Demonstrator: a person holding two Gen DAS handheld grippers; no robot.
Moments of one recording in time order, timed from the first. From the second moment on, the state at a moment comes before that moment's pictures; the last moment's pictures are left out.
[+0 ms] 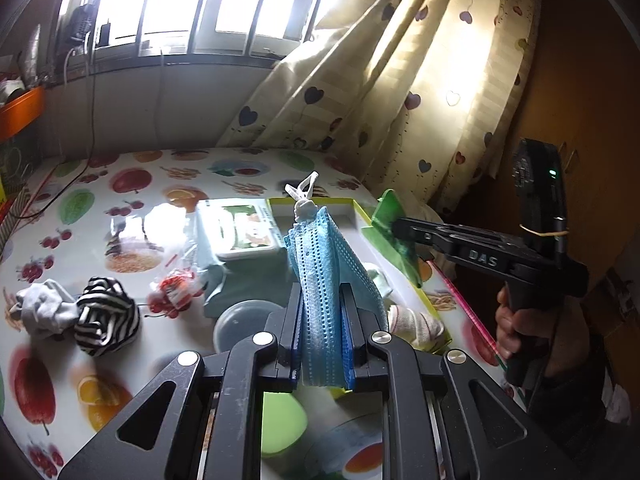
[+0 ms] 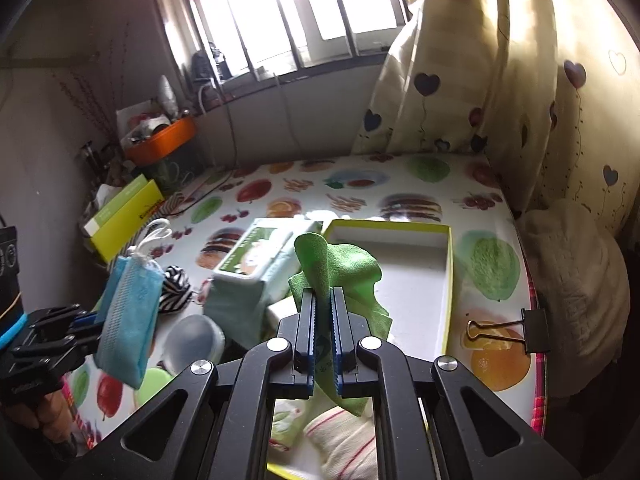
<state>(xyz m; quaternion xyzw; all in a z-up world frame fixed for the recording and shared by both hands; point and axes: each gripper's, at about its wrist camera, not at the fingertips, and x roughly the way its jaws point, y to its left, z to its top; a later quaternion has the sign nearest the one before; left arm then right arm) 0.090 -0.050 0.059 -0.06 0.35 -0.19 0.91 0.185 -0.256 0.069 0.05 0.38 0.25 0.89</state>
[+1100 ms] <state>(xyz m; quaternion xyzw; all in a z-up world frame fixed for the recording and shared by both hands) 0.157 -0.130 -0.001 -0.02 0.44 -0.24 0.87 0.188 -0.300 0.046 0.11 0.39 0.20 0.89</state>
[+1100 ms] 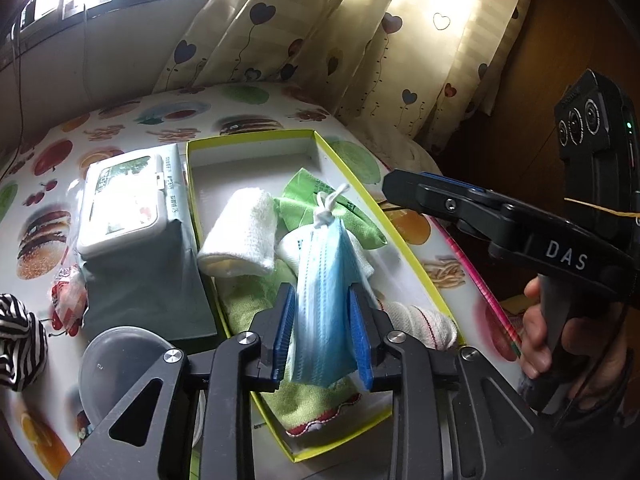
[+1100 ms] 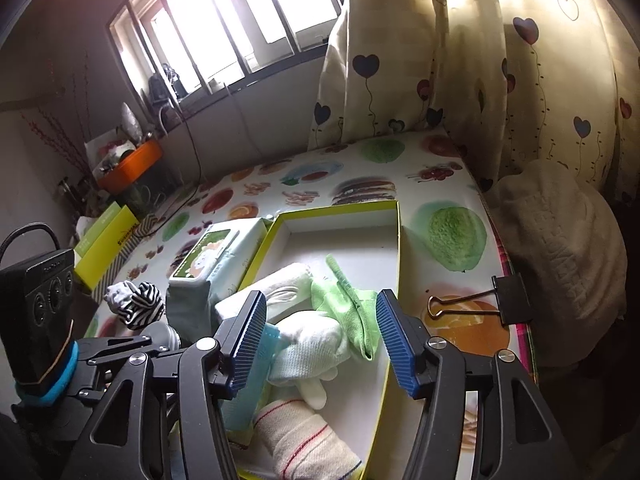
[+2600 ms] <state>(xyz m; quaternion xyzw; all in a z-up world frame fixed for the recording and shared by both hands) 0.081 -0.043 0.034 -0.08 0.38 -0.19 0.90 0.102 -0.223 0.084 0.04 0.38 0.23 0.89</state>
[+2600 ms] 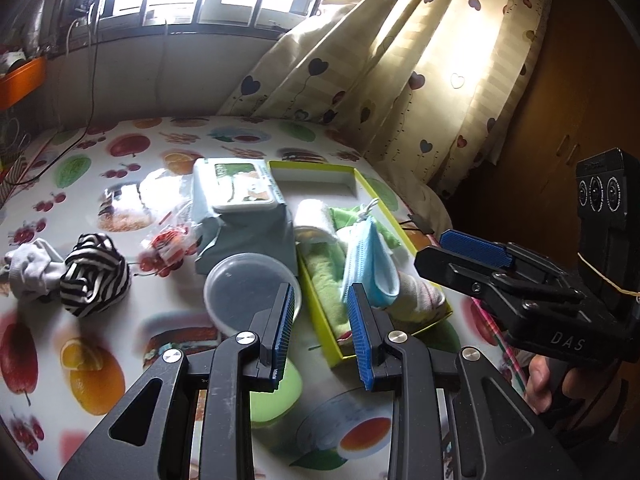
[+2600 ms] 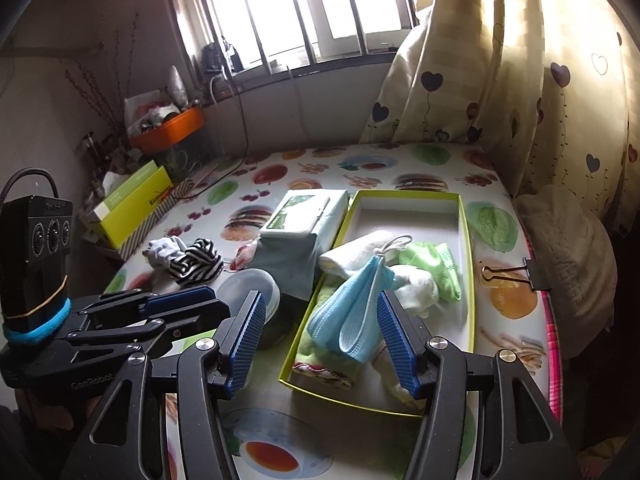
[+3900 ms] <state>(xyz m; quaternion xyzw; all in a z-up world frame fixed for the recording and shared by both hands) 0.087 0.068 -0.002 -0.16 0.40 -0.08 0.90 0.125 -0.139 0.074 0.00 0.40 0.31 0.86</state>
